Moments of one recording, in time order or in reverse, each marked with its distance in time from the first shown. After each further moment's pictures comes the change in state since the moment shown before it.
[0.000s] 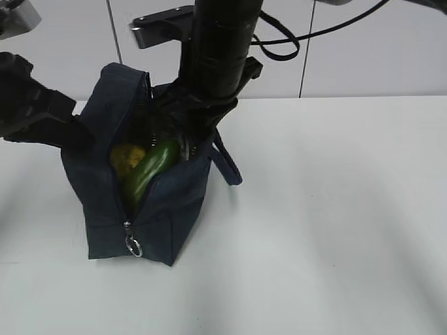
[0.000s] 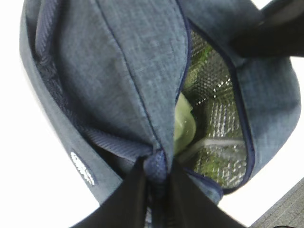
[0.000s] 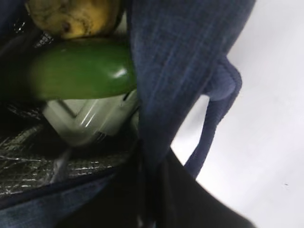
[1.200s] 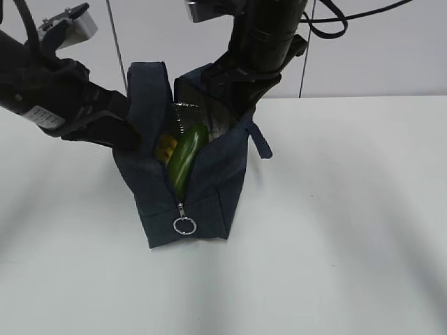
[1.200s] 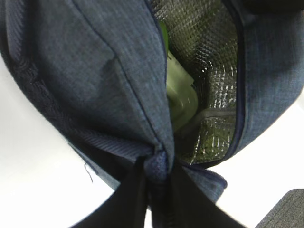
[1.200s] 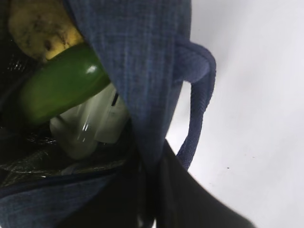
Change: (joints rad) left arm -0.087 0.145 -0.077 -0.073 -0.051 0.008; right arm -0.125 -0.027 0.000 -0.012 0.002 -0.043
